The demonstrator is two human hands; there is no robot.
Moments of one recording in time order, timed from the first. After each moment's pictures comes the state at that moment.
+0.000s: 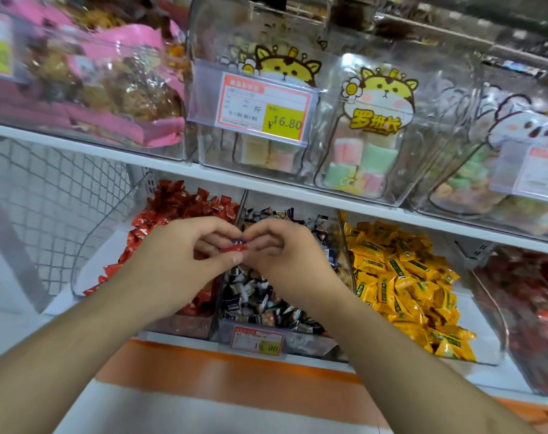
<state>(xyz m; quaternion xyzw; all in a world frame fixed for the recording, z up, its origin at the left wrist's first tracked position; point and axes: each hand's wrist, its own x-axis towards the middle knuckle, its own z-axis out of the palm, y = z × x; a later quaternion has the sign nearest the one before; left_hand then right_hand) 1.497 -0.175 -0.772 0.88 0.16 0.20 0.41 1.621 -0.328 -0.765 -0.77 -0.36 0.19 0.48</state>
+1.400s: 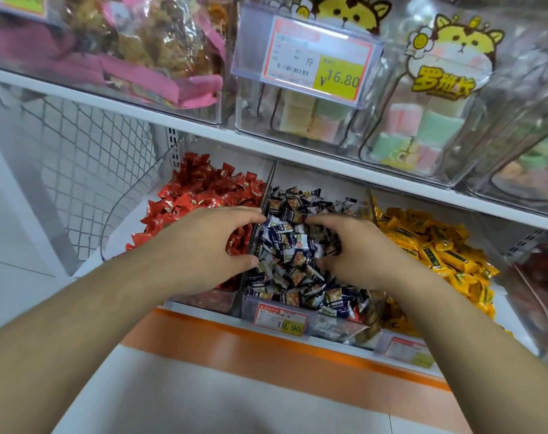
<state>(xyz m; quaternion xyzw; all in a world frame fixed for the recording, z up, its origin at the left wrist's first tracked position) 1.494 -0.166 -0.778 0.96 0.13 0.07 0.23 1.675 -0.363 -0.765 -0.89 -0.43 0.13 0.09</state>
